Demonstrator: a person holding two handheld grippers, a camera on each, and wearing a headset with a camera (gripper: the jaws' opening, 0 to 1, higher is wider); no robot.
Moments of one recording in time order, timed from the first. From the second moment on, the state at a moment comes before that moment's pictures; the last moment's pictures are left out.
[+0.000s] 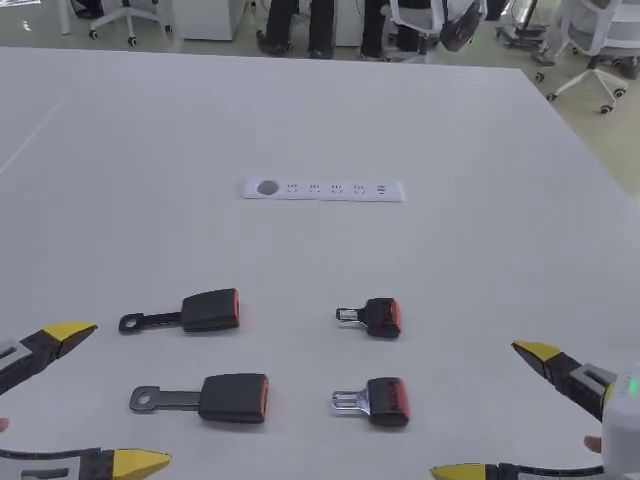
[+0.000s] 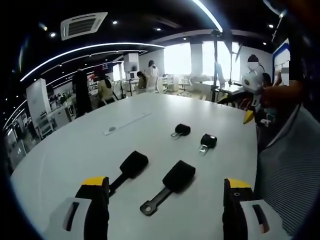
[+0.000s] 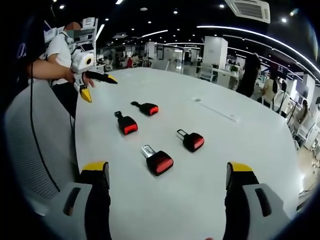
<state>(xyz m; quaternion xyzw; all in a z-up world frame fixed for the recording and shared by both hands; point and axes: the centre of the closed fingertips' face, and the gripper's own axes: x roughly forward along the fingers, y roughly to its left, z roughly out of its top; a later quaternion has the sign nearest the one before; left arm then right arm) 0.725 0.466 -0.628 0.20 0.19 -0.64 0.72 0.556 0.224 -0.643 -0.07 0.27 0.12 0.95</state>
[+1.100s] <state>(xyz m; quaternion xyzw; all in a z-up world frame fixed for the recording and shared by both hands) 0.710 0.418 -0.691 0.35 0.21 -0.74 0.54 0.579 0.244 -0.691 -0.17 0.35 0.29 0.87</state>
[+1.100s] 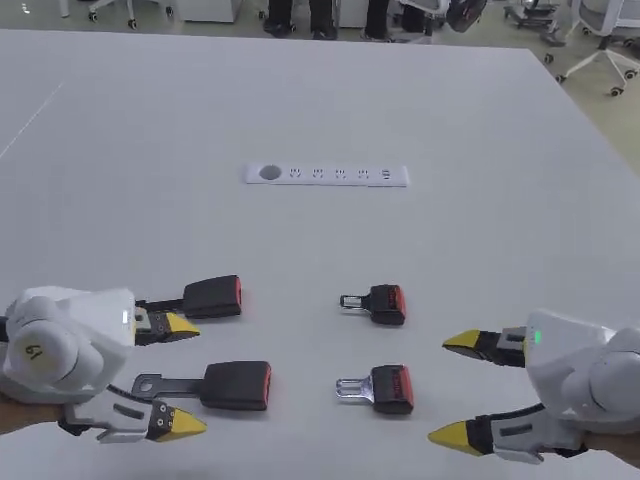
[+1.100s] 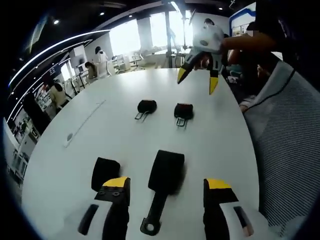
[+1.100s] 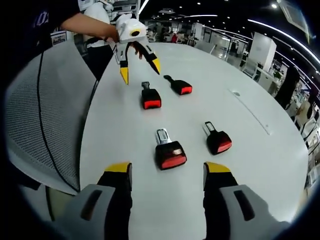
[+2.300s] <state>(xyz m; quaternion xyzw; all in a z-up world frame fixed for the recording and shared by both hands) 0.719 0.408 -0.748 0.44 0.23 -0.76 0.42 0.610 0.253 -0.741 -0.21 0.38 0.35 0.83</state>
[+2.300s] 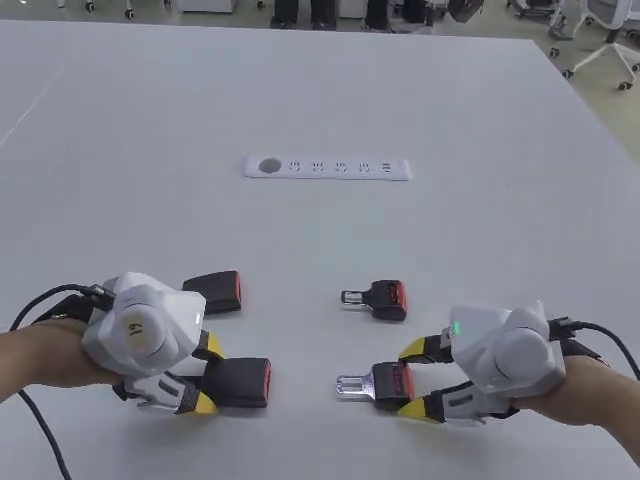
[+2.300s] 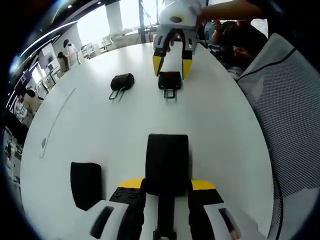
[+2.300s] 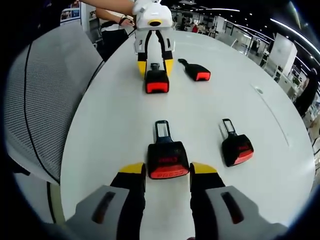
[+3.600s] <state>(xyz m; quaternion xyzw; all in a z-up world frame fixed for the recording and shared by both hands) 0.720 0.407 -0.752 0.44 0.27 -0.74 0.43 0.623 0.262 -0.738 -0.21 0.38 0.36 0.83</state>
